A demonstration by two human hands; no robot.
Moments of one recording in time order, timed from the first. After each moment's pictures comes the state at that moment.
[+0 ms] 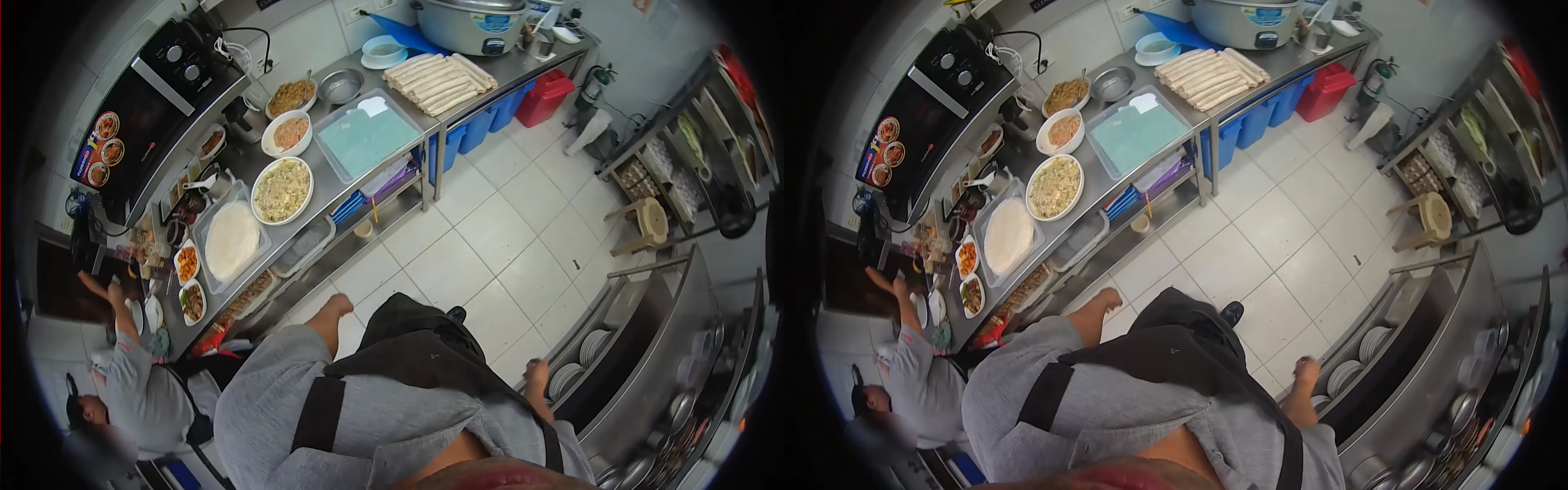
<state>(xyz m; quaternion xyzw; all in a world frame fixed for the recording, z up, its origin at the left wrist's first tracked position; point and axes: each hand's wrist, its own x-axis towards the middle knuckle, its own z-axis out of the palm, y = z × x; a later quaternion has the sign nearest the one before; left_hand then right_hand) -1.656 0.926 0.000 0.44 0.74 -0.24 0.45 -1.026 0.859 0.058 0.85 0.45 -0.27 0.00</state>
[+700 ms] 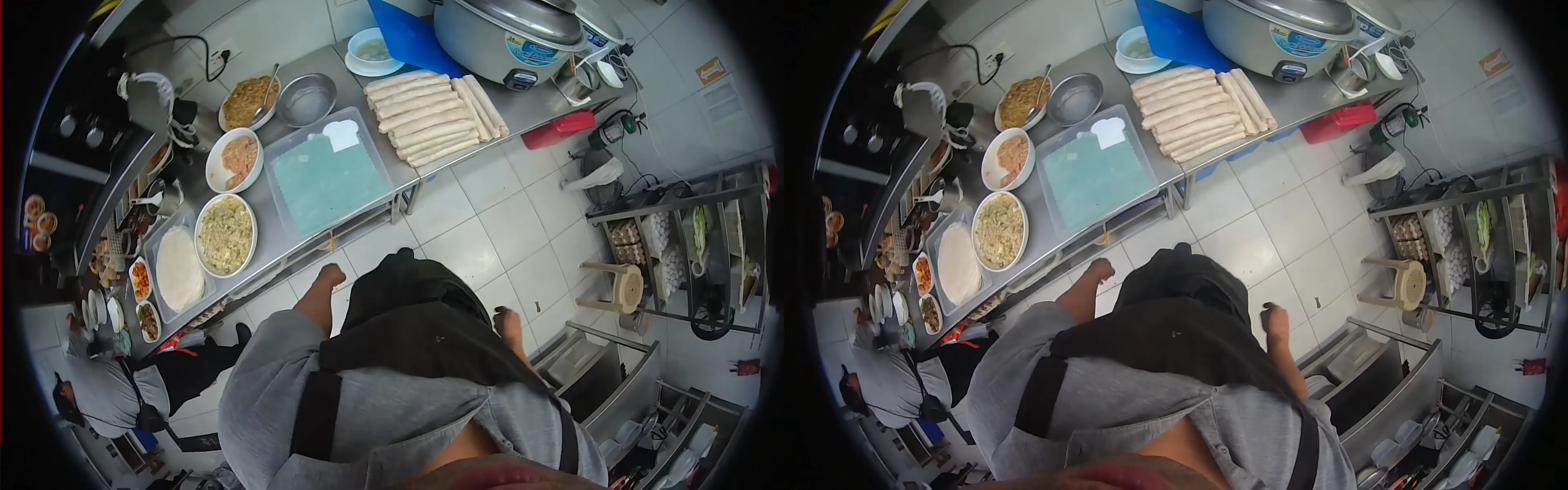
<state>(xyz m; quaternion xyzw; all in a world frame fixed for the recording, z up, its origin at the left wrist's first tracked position) -1.613 1.197 -0.045 0.36 0.78 -0.10 0.50 -1.089 1.278 0.102 0.69 0.65 -0.33 0.01</state>
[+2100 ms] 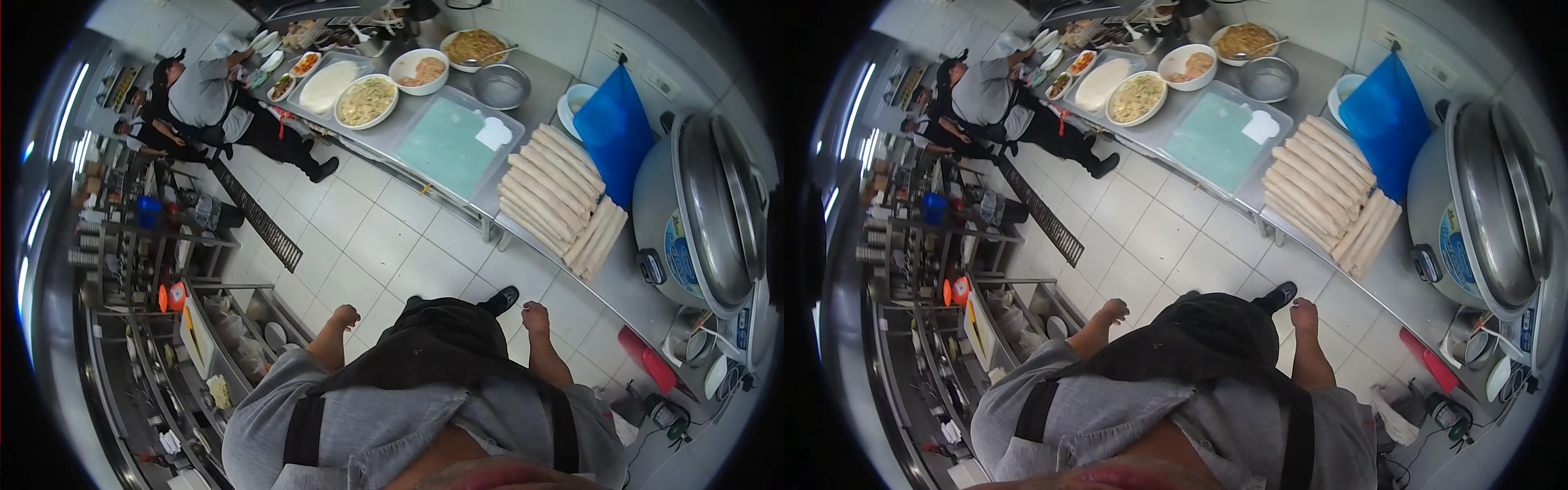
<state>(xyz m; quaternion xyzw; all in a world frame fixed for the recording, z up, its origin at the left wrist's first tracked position) -1.214 1.123 0.085 -0.29 0.81 0.18 0.48 -1.197 1.677 0.031 0.19 0.90 -0.32 0.20</state>
